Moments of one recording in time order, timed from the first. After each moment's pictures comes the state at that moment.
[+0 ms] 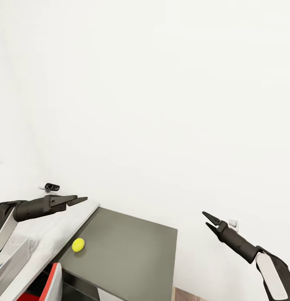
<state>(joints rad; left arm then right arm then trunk) -0.55 0.48 0.07 -1.24 0.55 1.02 -1.49 -0.28 -0.15 -0.37 -1.15 -0.80 0.74 0.67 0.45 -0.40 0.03</state>
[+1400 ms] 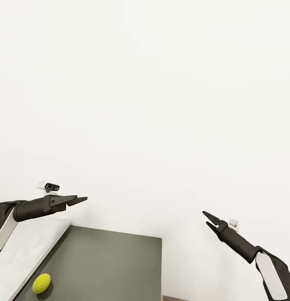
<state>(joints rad) -0.55 0.48 0.07 -1.24 0.55 1.02 -1.49 -0.28 -0.15 -0.37 -1.15 -0.79 0.71 0.67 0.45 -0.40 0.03</state>
